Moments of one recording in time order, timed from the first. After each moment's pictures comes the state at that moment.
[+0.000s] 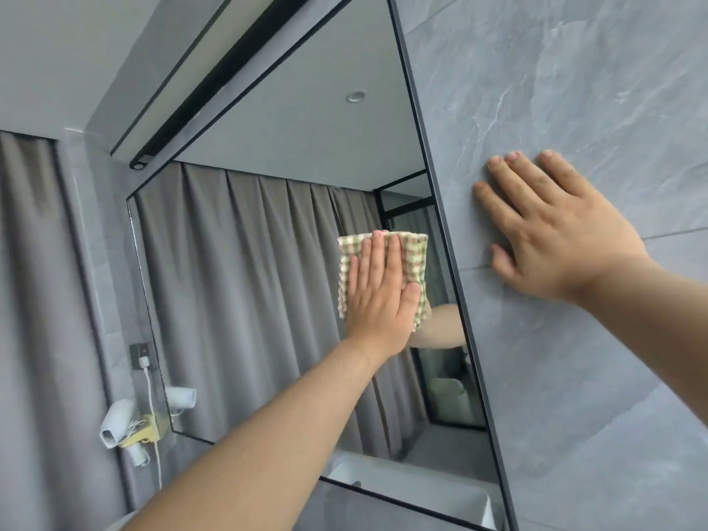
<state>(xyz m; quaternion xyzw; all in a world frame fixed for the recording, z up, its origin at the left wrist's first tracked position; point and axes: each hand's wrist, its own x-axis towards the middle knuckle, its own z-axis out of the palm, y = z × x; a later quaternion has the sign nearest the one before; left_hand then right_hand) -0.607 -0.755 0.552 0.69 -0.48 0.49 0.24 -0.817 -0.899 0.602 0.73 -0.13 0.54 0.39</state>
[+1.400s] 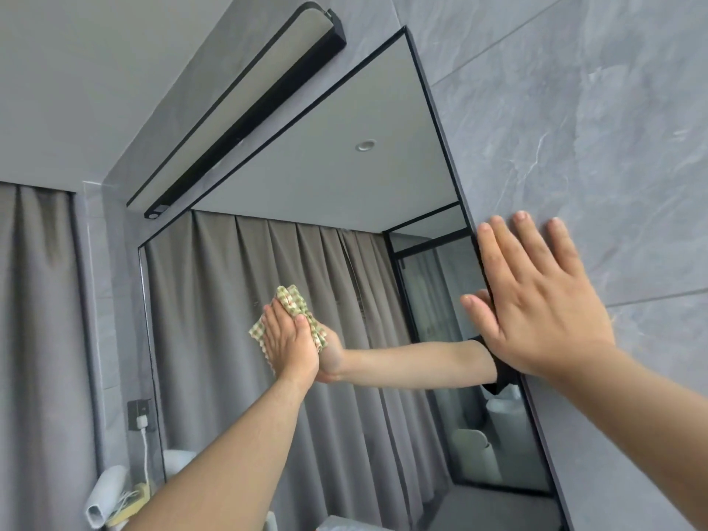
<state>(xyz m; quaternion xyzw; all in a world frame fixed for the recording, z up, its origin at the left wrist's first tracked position) -0.432 -0.689 0.604 0.72 -0.23 0.40 0.52 -0.751 -0.856 0.590 0.73 -0.18 0.61 0.25</state>
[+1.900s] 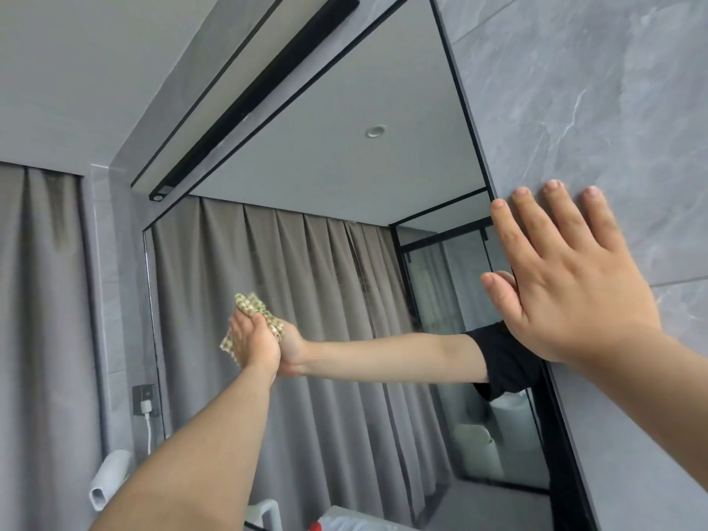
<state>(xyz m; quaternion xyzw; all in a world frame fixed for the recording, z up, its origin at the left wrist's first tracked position) -0.341 -0.642 0.601 0.70 -0.13 0.39 0.59 -0.746 -0.858 0.591 0.71 -0.19 0.62 0.28</state>
